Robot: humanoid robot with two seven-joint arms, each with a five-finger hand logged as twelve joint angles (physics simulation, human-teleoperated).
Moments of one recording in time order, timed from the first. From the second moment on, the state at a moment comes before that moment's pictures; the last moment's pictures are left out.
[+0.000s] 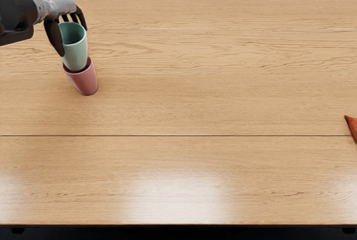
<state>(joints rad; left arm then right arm) -1.36 0.70 -0.29 -1.31 1.20 -0.41 0.61 -0.09 0.00 0.32 0.21 -0.27 -0.04 -0.20</state>
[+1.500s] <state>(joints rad) -1.34 0.67 -0.29 -1.25 1.14 -0.39 0.61 -0.09 0.00 0.32 0.21 -0.27 -0.04 -0.20</state>
